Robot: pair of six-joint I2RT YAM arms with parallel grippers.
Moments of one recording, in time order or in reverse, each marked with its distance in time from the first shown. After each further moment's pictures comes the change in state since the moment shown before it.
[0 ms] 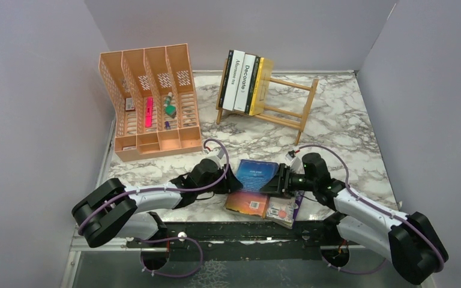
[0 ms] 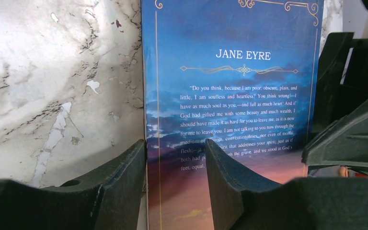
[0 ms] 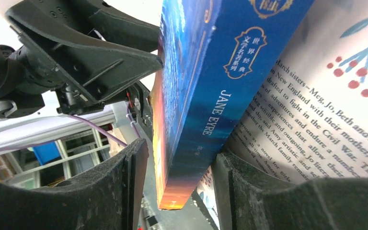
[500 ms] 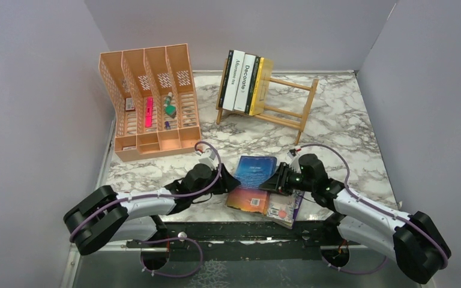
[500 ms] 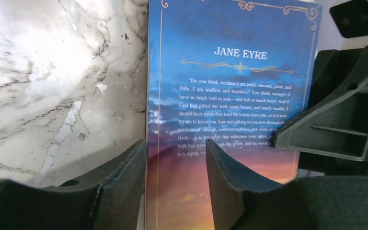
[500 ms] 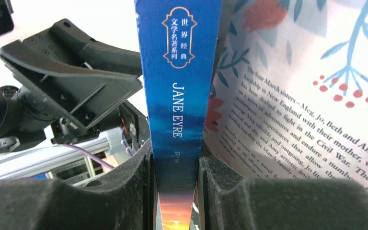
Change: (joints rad) left arm -0.015 -0.051 -0.072 0.086 -0.083 -0.062; right arm 0.098 0.008 0.000 0.032 0.220 0.088
